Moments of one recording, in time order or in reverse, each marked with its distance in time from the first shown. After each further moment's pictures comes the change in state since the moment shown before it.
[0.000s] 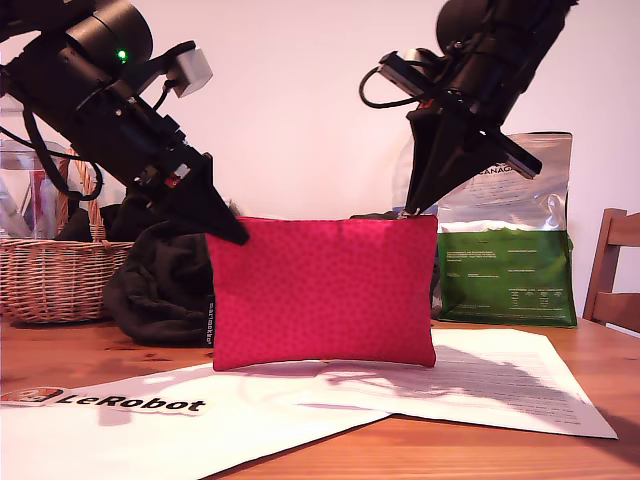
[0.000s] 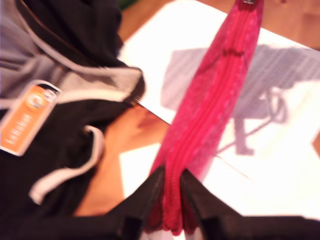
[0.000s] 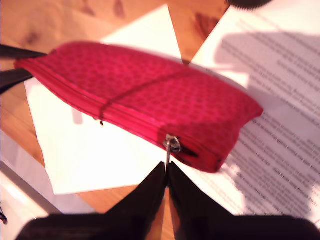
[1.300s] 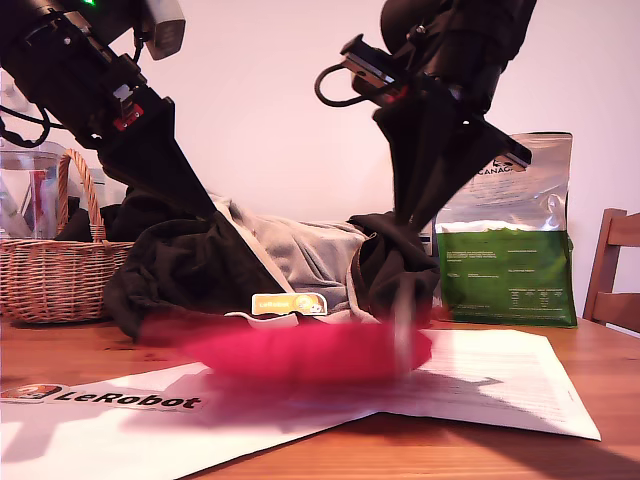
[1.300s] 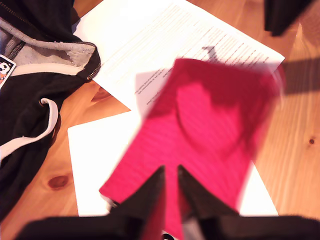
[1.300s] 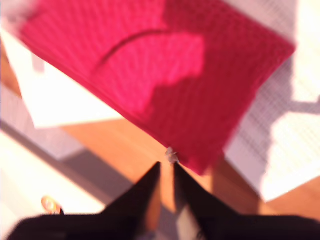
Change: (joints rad) left arm -0.004 -0.151 0.012 -0.298 0.028 0.024; right arm 0.157 0.000 0.000 -0.208 0.116 -0.025
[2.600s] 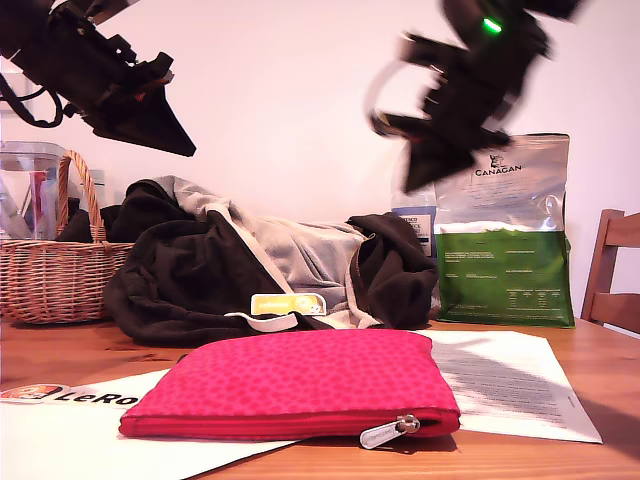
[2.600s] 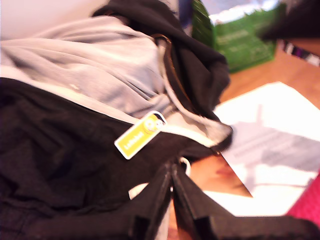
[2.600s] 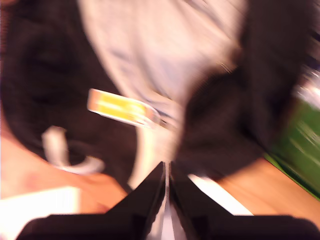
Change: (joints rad) left arm 0.132 -0.013 -0.028 0.477 -0.131 -0.378; right arm -0.198 -0.090 -0.313 1.130 0.241 -0.114
